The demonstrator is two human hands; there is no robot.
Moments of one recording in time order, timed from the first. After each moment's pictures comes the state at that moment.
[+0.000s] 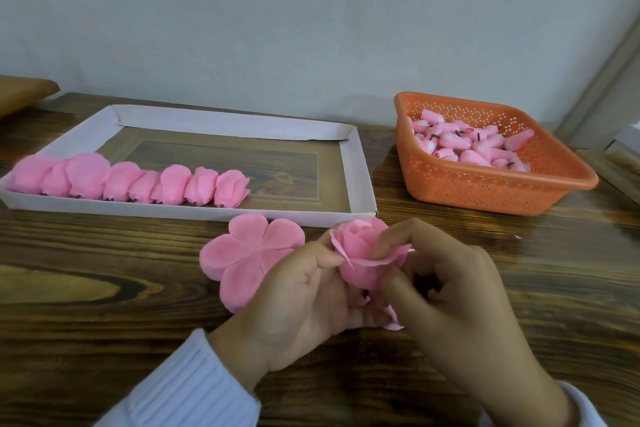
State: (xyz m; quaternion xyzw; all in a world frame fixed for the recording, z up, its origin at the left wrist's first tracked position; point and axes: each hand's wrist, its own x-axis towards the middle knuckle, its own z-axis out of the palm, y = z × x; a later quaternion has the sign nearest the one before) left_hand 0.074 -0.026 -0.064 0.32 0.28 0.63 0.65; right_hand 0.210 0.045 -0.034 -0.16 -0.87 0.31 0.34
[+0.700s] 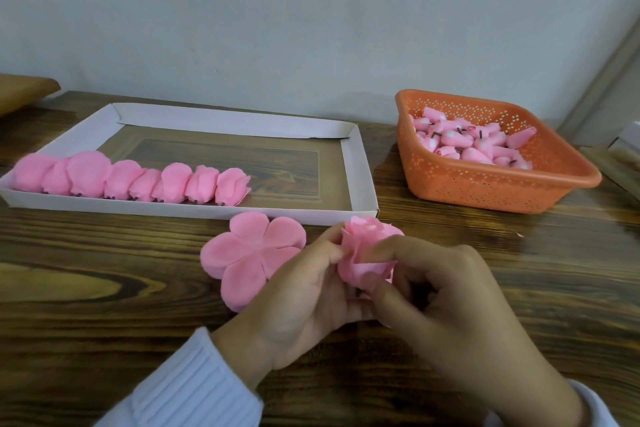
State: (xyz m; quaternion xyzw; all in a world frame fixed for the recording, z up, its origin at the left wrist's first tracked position) left_hand 0.072 -0.018 -0.079 0.27 0.29 0.66 0.64; right_hand 0.212 0.048 -0.034 -0.13 -0.91 0.29 0.28
